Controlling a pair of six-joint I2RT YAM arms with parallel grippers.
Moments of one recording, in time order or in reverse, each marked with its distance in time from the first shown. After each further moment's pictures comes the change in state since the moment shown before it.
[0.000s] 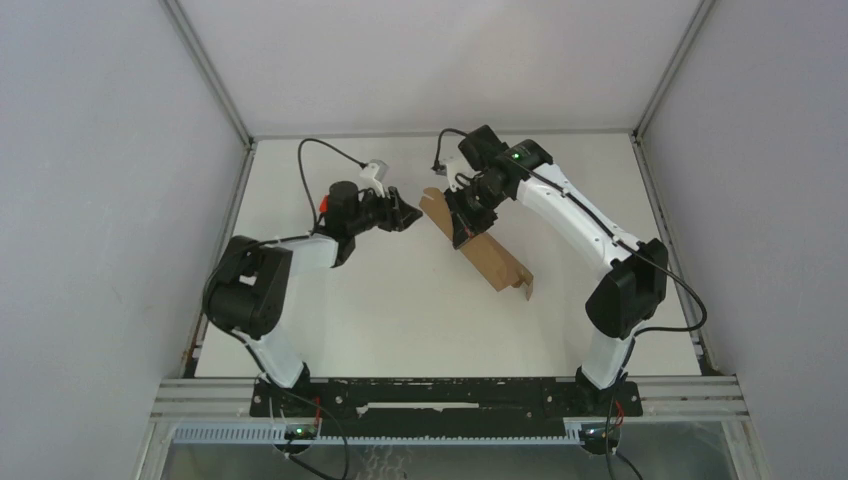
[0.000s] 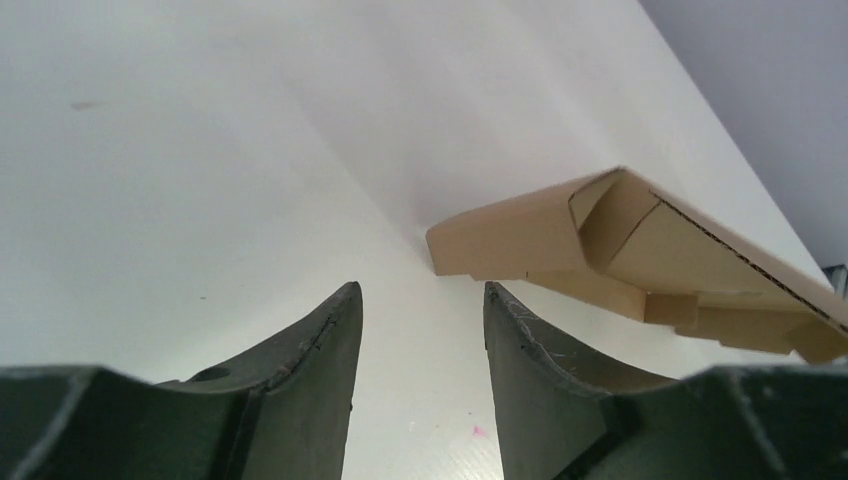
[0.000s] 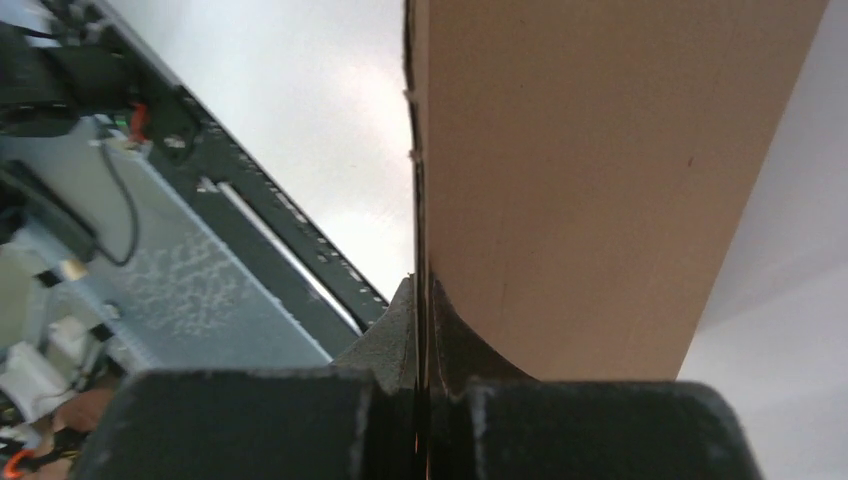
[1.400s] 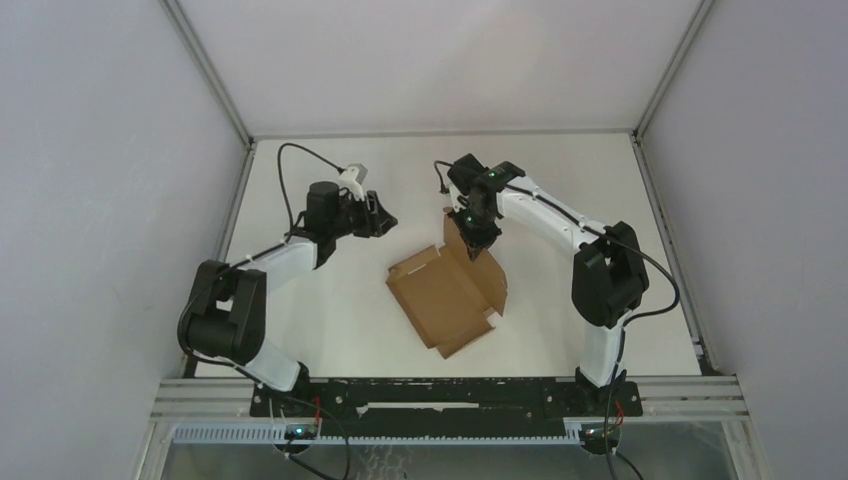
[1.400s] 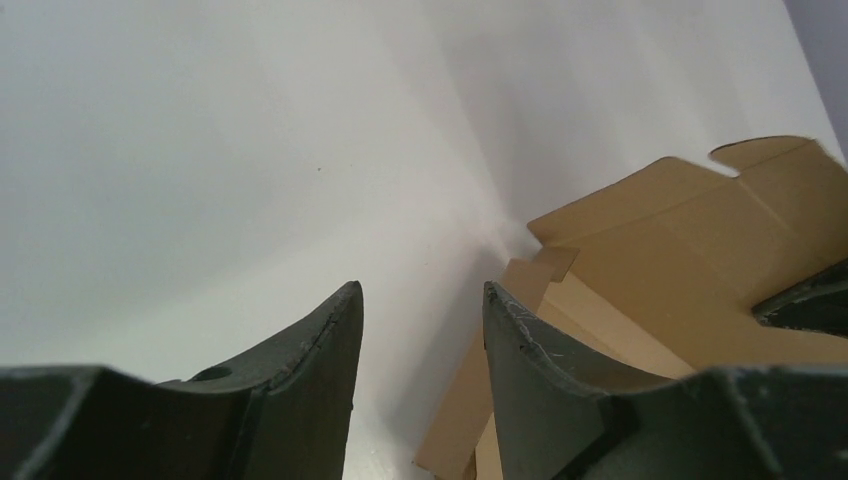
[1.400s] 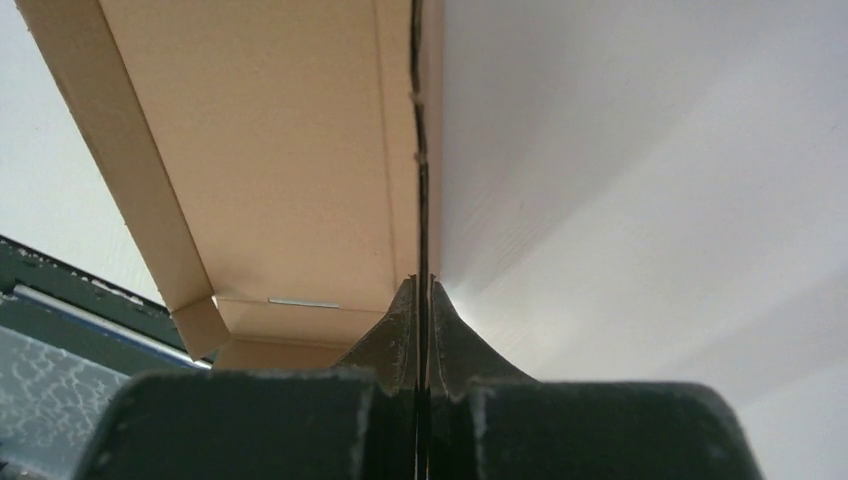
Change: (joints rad) left arm 0.100 -0.224 -0.037 -0.354 -0.073 0.071; right arm 0.002 0.085 -0.184 0.117 0.267 0.088
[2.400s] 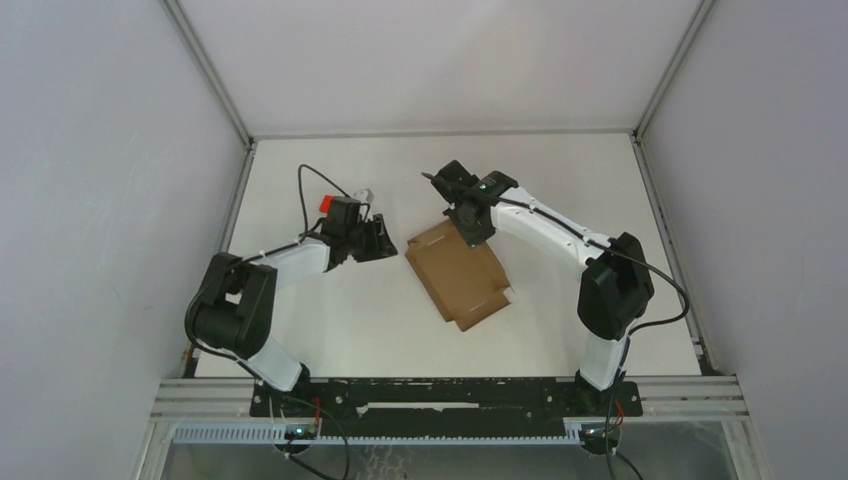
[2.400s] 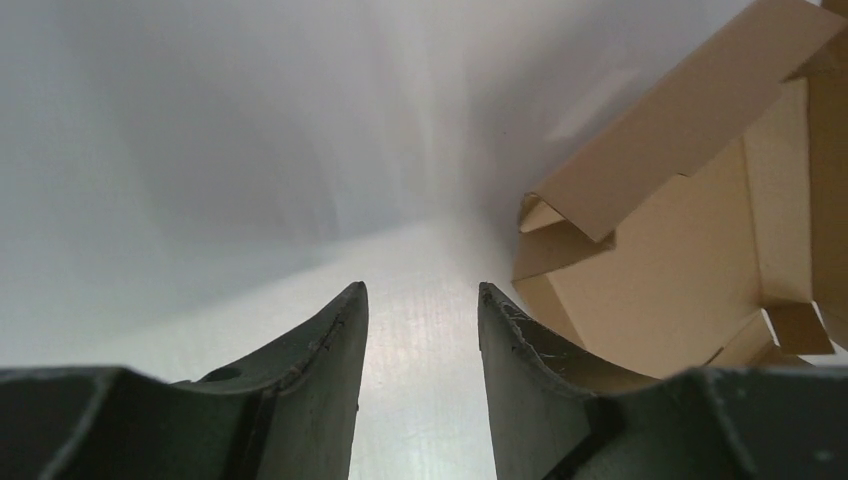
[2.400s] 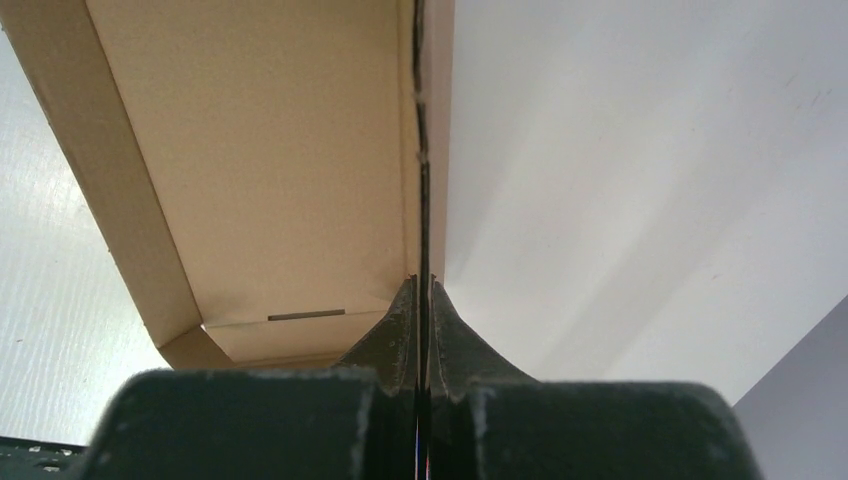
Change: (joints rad) left arm -0.084 0.055 0.000 -0.289 -0.206 -0.163; right arm 0.111 -0.072 -0.018 0.072 0.406 0.002
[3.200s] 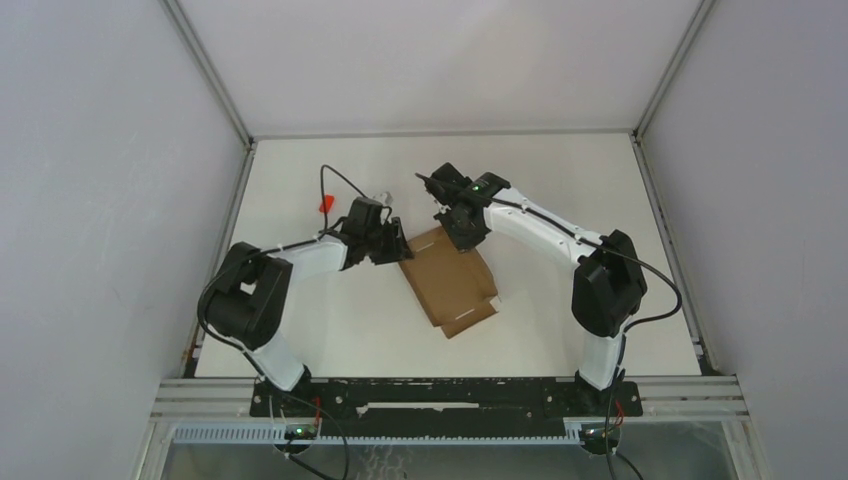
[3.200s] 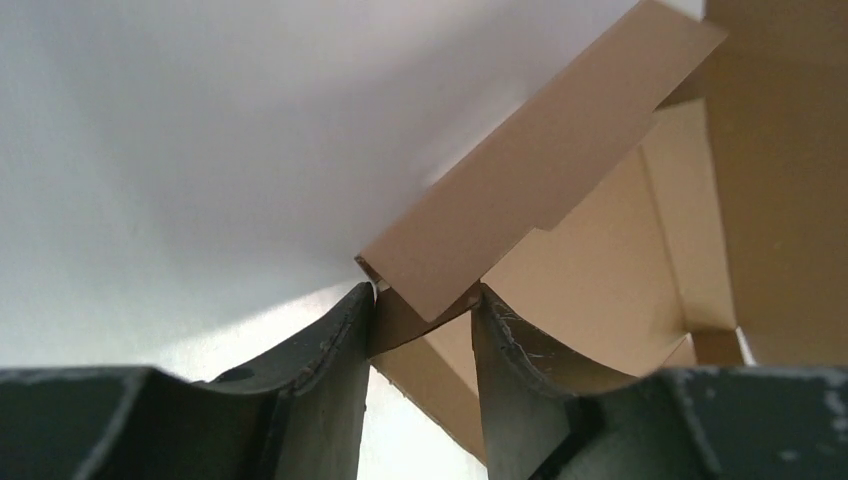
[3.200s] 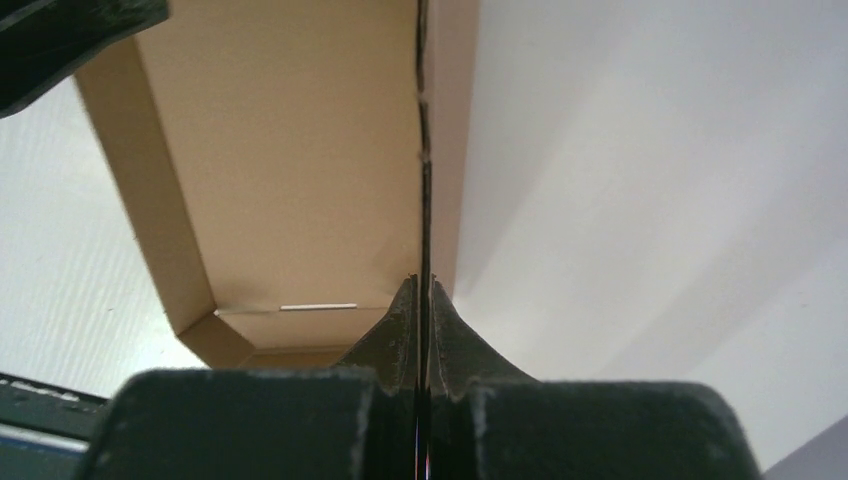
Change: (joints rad) left arm -0.117 0.069 0.036 -0.004 -0.020 -0.089; right arm 0.024 0.037 0.017 0.008 -0.094 0.042
